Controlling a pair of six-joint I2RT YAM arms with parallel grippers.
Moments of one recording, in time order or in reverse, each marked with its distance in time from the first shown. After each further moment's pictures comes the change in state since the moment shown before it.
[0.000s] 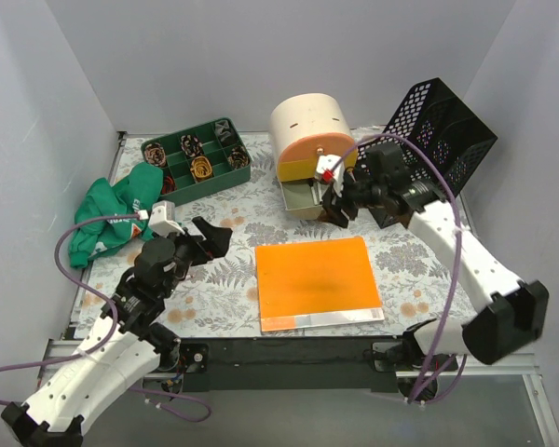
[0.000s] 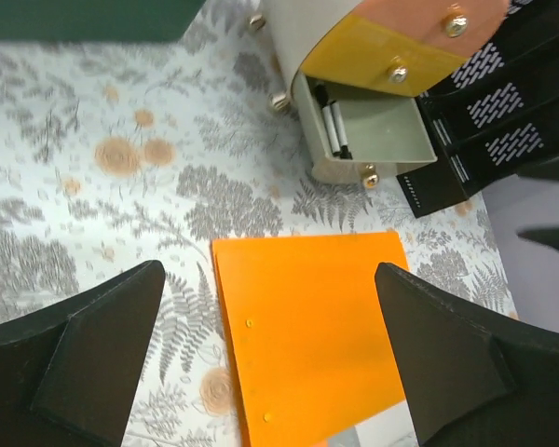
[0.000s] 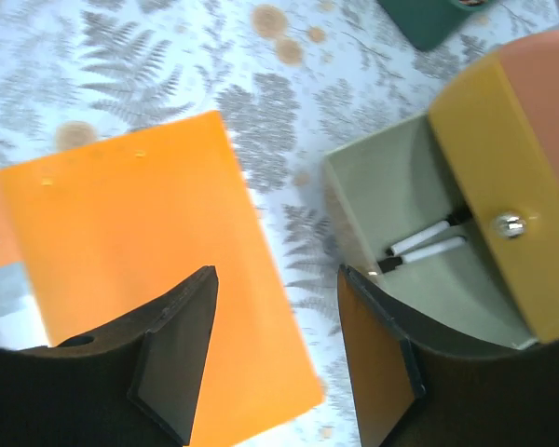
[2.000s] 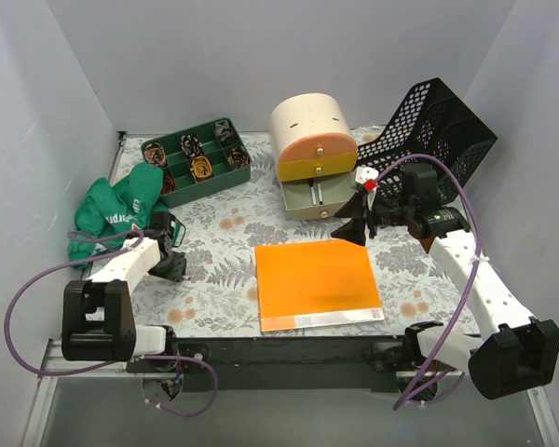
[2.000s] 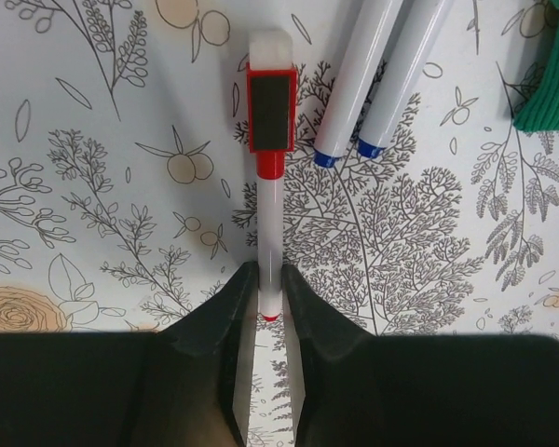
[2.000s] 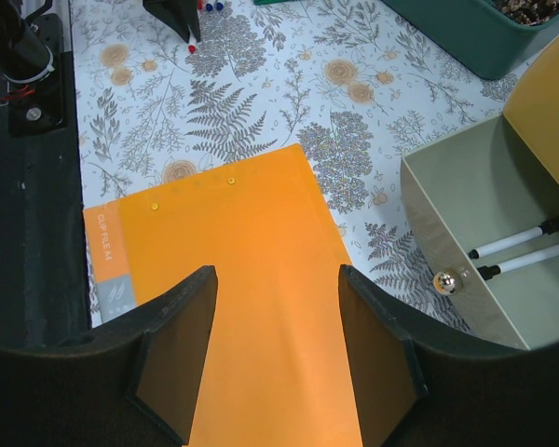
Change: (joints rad) left arm 0.551 0.803 0.090 -0.470 0.035 -0.704; right arm -0.192 -0.262 -0.332 0.170 -0.382 0.154
